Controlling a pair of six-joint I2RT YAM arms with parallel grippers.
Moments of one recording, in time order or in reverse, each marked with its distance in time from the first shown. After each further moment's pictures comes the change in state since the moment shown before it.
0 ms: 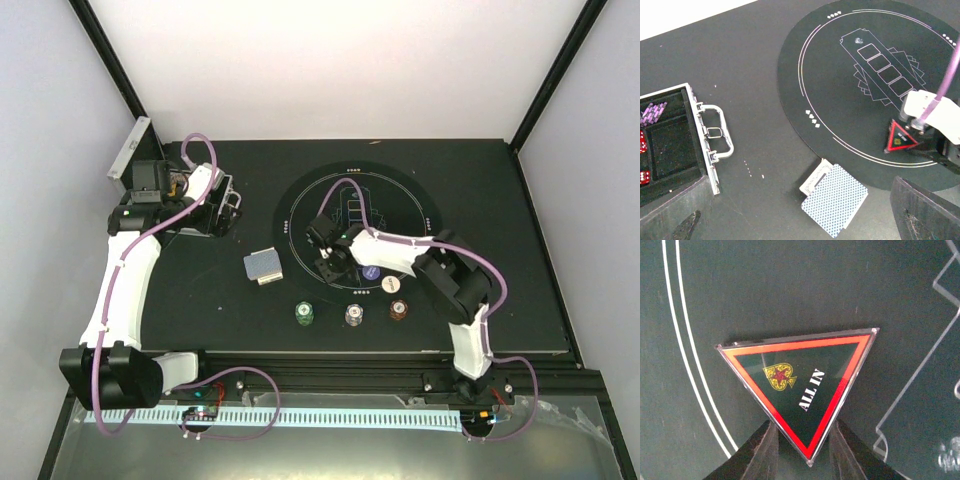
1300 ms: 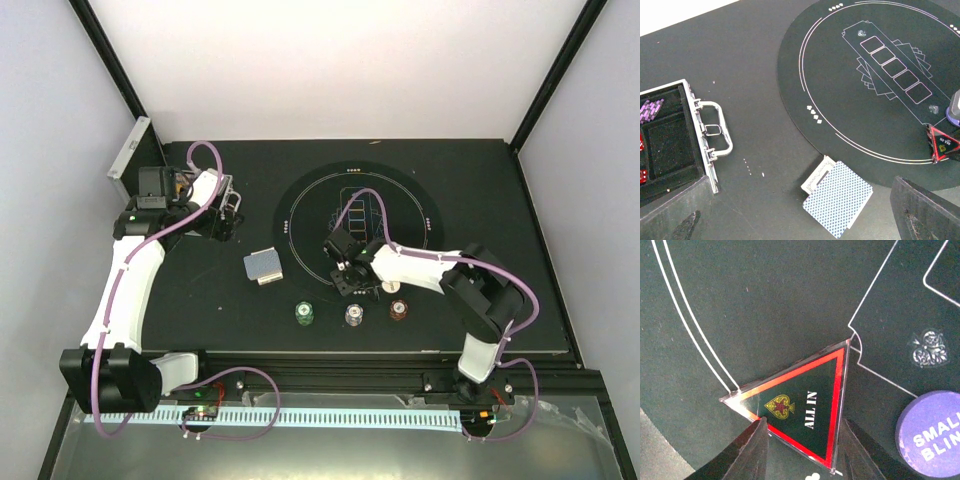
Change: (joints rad) left arm -0.020 -0.019 -0.067 0.053 -0.026 0.003; right arm 0.008 -0.187 -0.229 0.057 0.008 0.056
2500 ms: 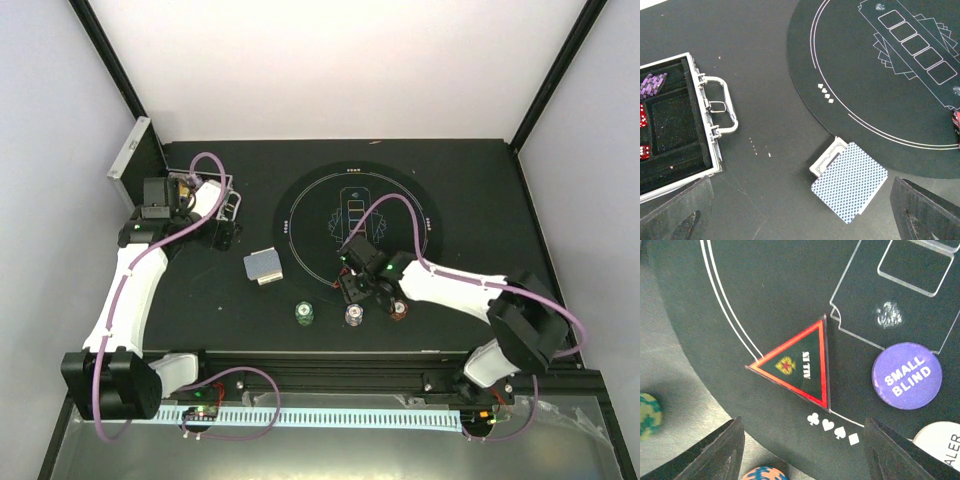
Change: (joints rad) left arm 0.000 -0.043 -0.108 0.033 -0.072 0.010; right arm 0.029 -0.286 -0.176 0.077 0.010 0.084
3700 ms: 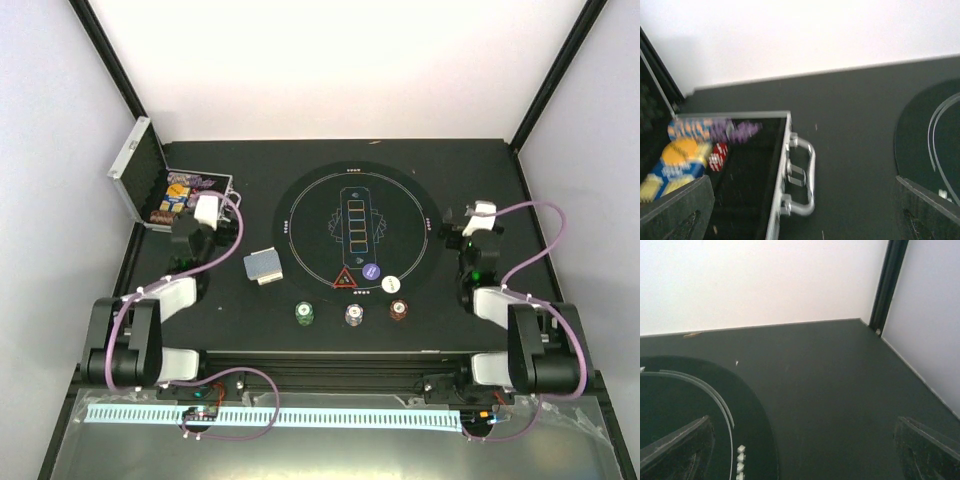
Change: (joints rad) left arm -0.057 0.203 -0.674 1.475 -0.363 -0.290; right arm -0.848 -0.132 -0.588 1.346 0.059 -0.354
